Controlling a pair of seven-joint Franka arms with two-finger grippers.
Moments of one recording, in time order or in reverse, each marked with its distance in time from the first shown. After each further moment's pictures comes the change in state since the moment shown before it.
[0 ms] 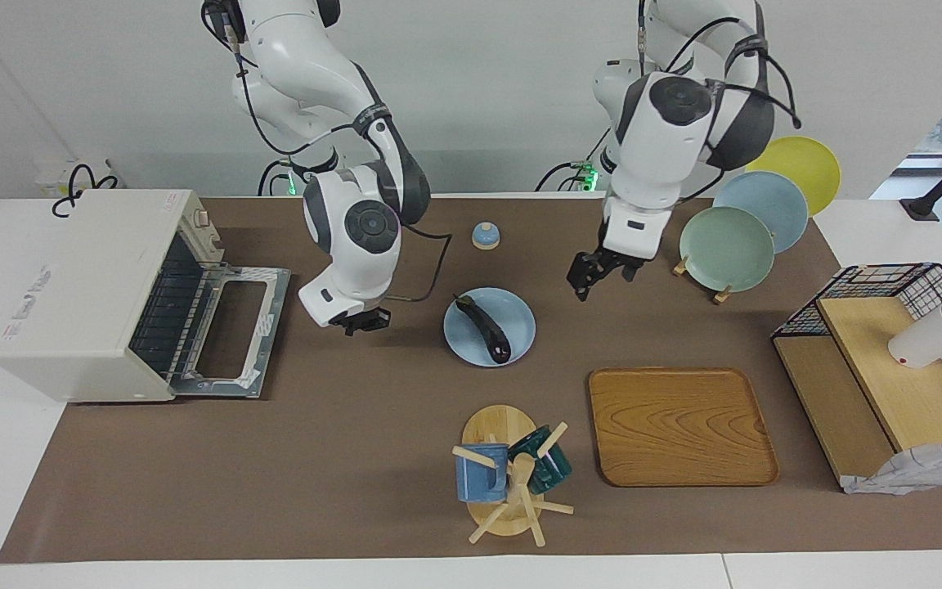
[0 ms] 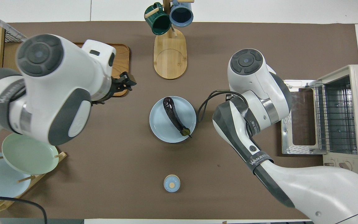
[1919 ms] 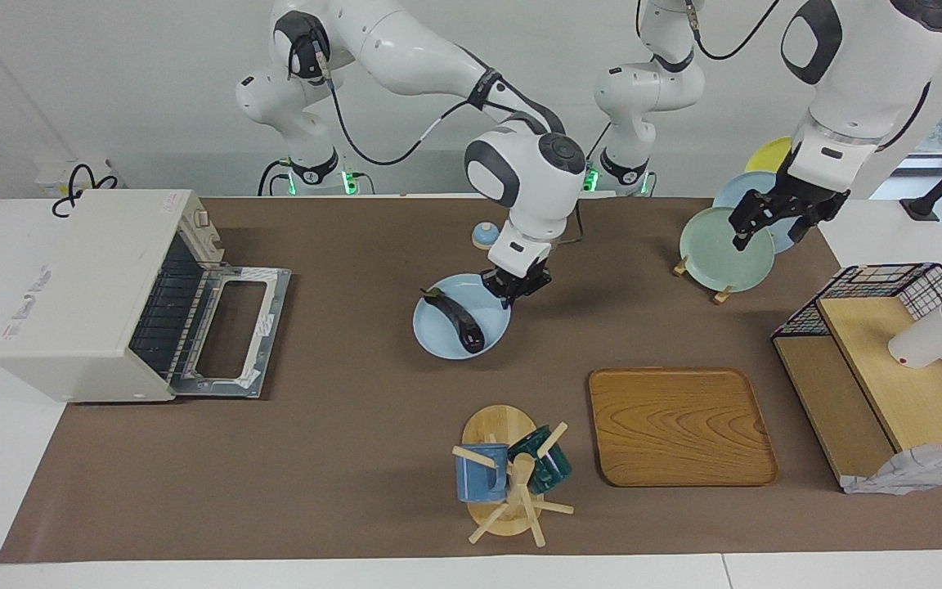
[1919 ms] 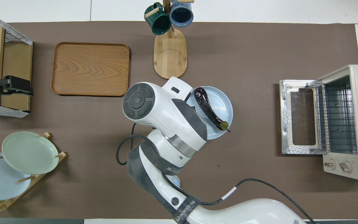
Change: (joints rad) left arm 0.494 -0.264 0.030 0.042 0.006 -0.336 0.969; right arm 0.422 0.268 0.043 0.541 0.128 -0.102 0.143
